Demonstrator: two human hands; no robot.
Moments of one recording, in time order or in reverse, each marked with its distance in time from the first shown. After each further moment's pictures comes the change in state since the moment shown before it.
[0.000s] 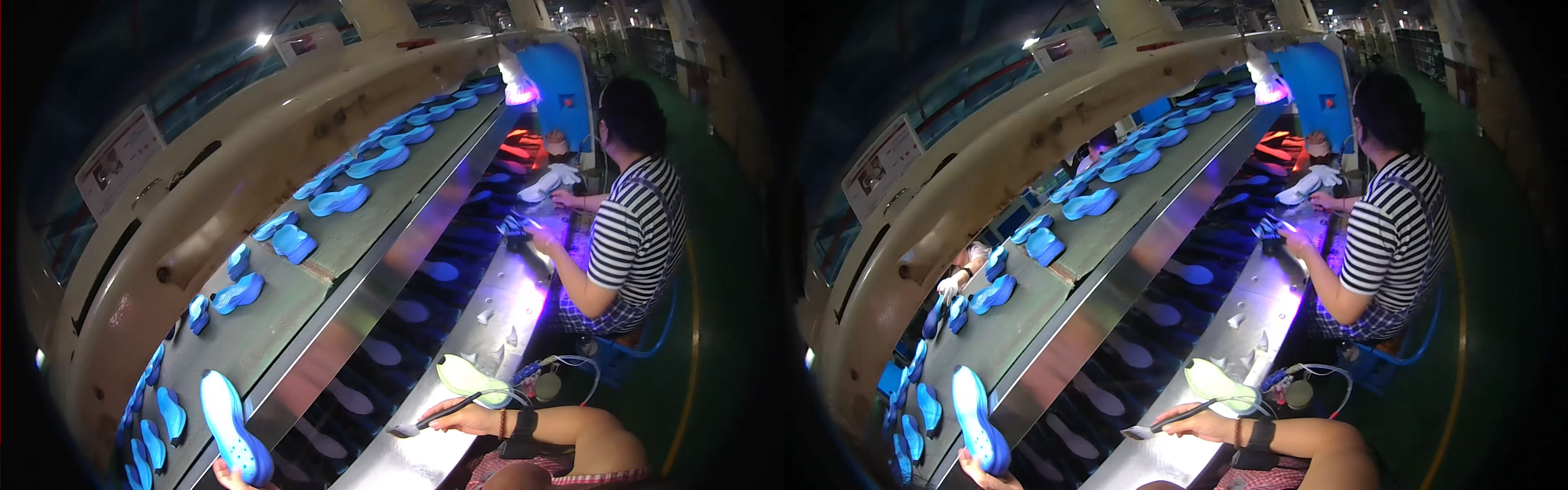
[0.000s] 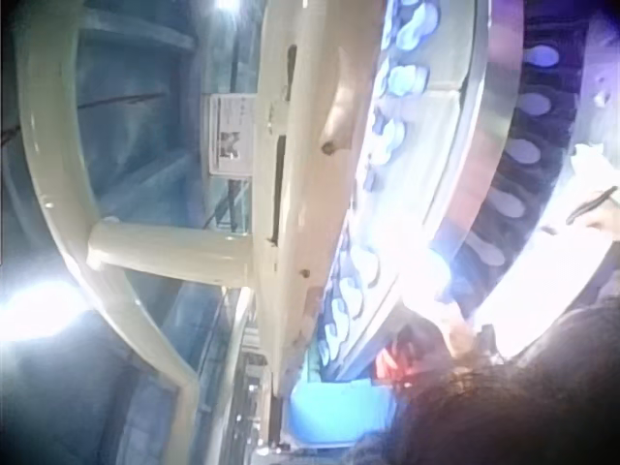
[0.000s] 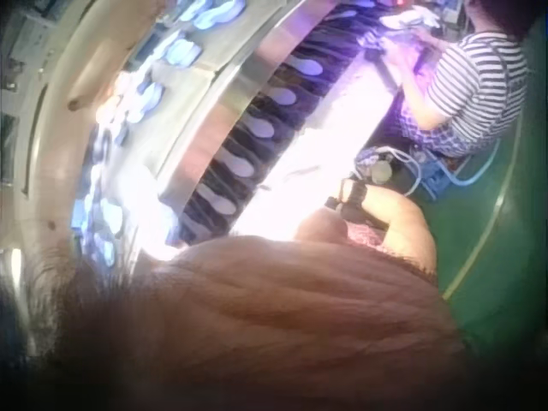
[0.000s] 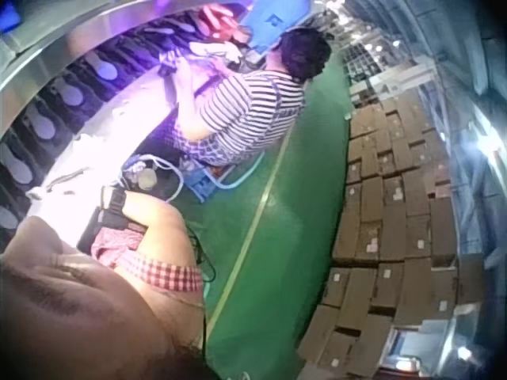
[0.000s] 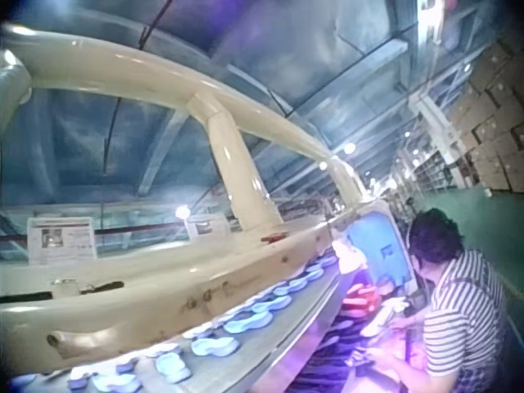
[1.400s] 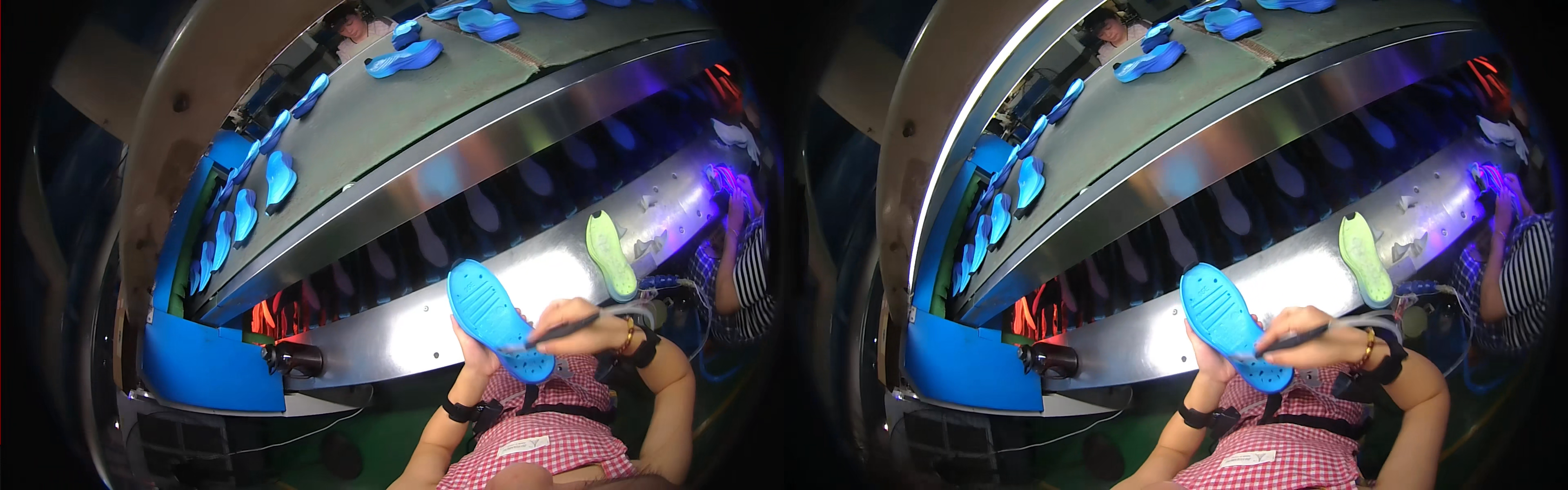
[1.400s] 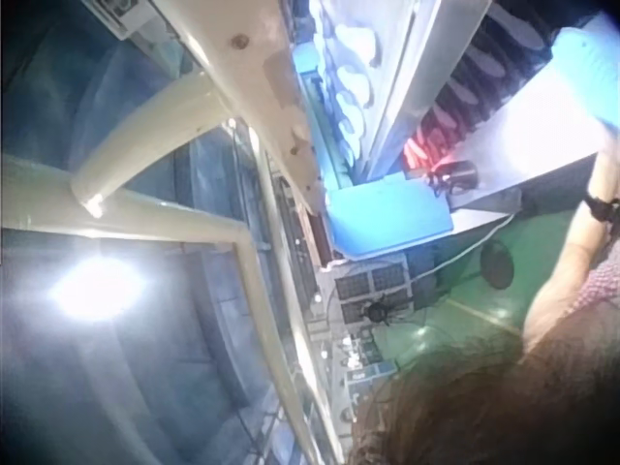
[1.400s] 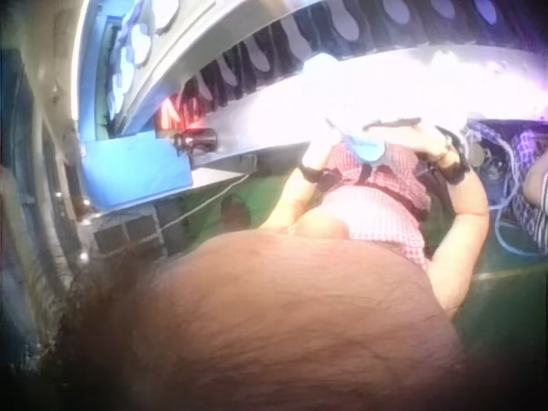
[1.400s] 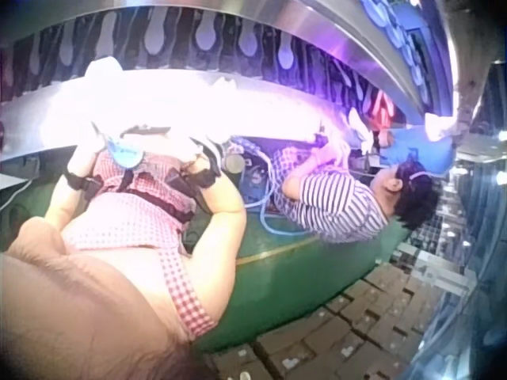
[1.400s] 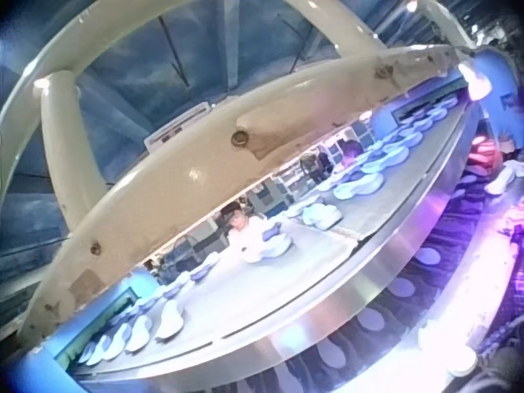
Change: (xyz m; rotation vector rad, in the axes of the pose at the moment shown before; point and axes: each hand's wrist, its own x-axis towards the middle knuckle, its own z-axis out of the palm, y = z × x) left_hand -0.228 -0.053 0.039 -1.305 -0.579 -1.042; right_hand -0.018 -0.026 0.083 -0.963 -0.560 -0.196
